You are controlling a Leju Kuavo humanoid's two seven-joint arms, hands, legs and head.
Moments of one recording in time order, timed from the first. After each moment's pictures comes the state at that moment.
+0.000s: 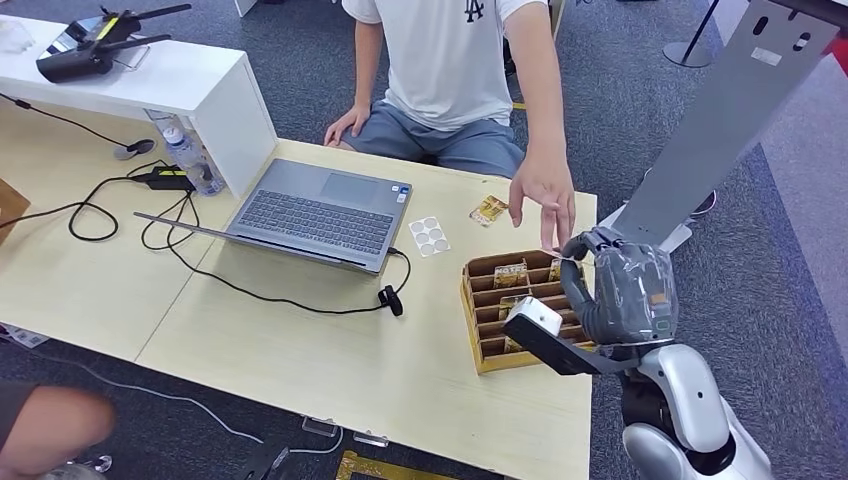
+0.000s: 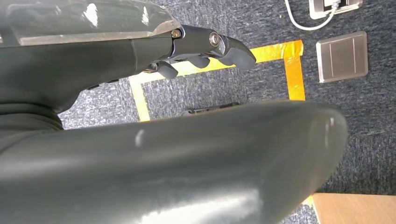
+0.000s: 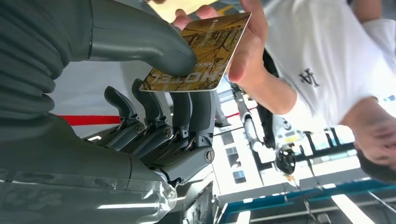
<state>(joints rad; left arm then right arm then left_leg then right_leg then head) -0.11 0.11 -1.21 -0.21 1.14 0.06 -0.30 -0.46 -0.34 0.69 -1.72 1.01 -0.26 0.35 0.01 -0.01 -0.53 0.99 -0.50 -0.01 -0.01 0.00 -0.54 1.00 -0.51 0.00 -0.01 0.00</state>
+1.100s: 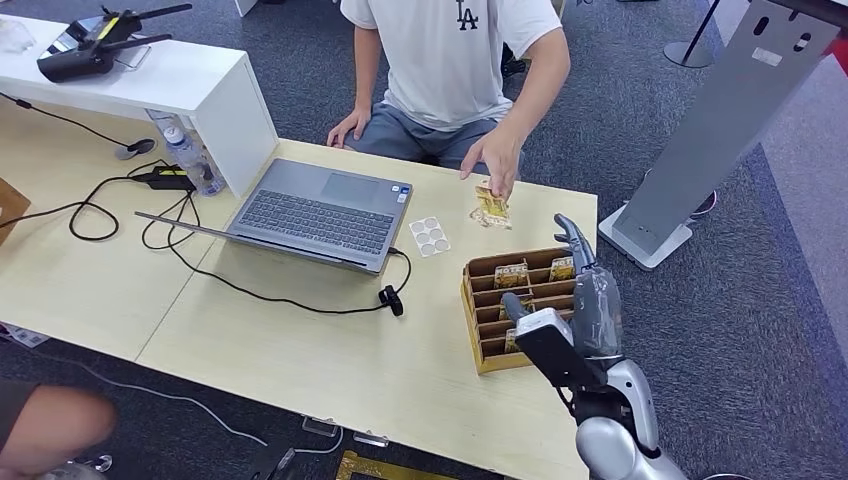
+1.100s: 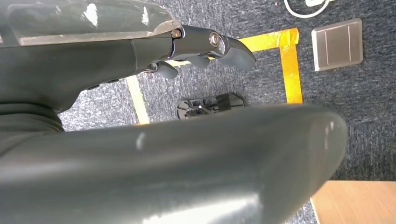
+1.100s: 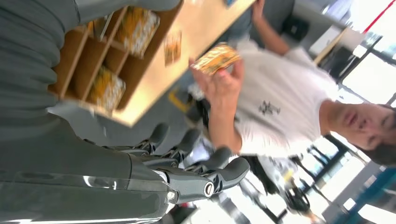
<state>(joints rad) -0.11 0.09 -1.21 -0.21 1.13 0.04 -0.31 -0.38 -0.15 0.67 -1.44 0.48 -0.52 -0.06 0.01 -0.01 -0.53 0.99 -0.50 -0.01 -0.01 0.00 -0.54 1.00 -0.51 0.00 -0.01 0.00</state>
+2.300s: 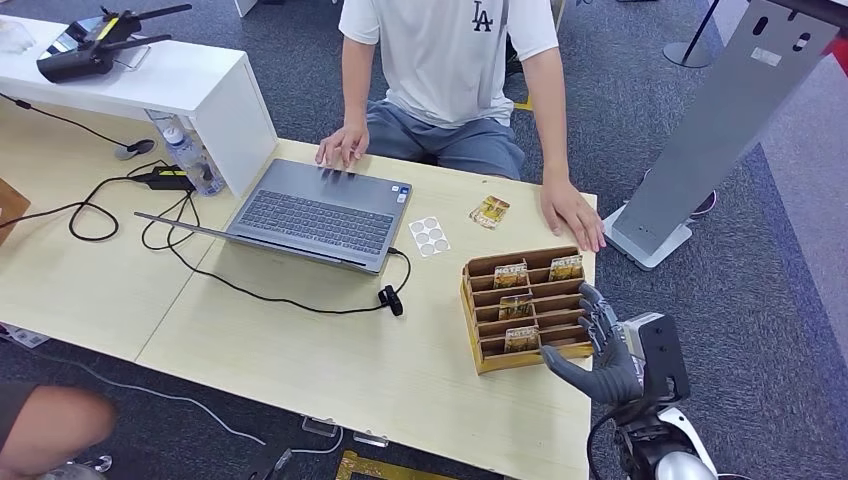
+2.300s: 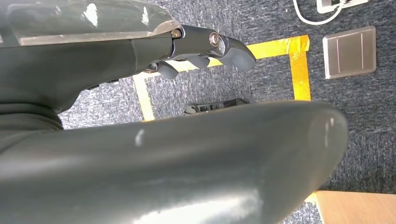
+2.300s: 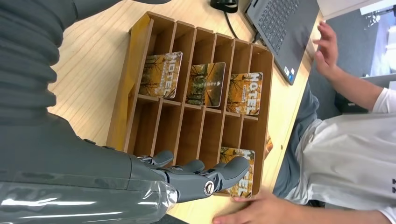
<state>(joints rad) -0.11 0.10 -1.21 -0.21 1.15 0.06 -0.28 -0.17 -0.27 0.46 -1.55 -0.19 -0.20 0.04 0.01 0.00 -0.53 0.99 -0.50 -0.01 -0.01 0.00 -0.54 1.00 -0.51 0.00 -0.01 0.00</state>
